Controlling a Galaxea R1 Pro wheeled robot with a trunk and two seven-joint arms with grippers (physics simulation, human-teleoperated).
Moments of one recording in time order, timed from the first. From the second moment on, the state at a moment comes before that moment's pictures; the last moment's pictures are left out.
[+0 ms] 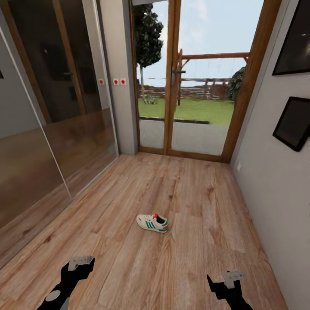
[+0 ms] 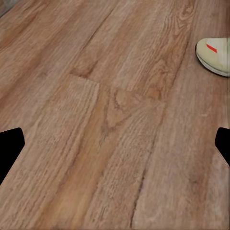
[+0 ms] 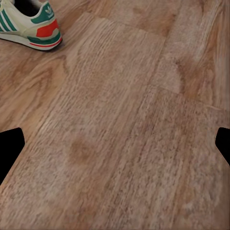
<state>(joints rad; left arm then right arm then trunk) -0.39 0.12 0.15 -0.46 0.00 -0.25 -0.08 -0.47 -0.12 0.09 -0.06 -0.03 -0.59 0.11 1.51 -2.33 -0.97</state>
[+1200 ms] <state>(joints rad) -0.39 0.12 0.15 -0.46 0.00 -0.25 -0.08 -0.47 -0.12 0.09 -0.06 -0.03 -0.59 0.11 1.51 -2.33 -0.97</state>
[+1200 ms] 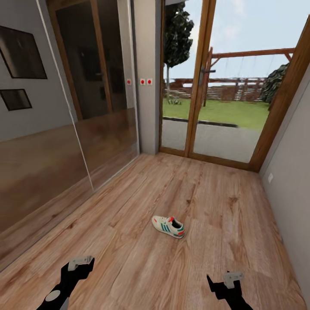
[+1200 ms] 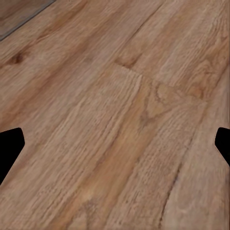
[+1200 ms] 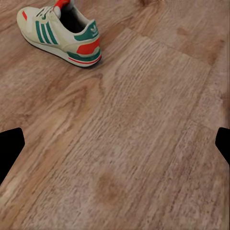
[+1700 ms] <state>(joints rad) -0.39 0.13 0.15 -0.46 0.00 -0.25 -0.08 -0.47 -0.12 0.09 -0.06 -0.03 -0.59 0.11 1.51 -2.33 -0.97</state>
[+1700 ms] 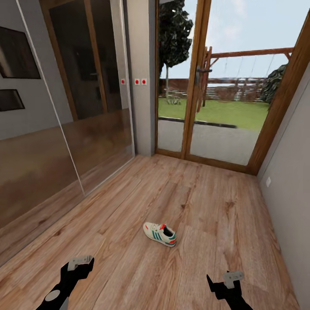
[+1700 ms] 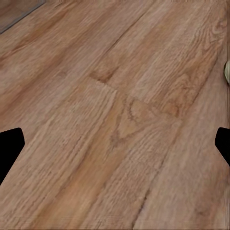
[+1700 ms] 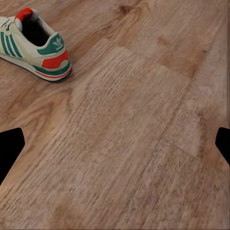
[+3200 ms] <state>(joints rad) -0.39 0.13 0.15 -0.46 0.01 -0.25 -0.08 -0.47 -0.12 0.09 -0.06 -0.03 -0.59 0.11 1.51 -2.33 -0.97</state>
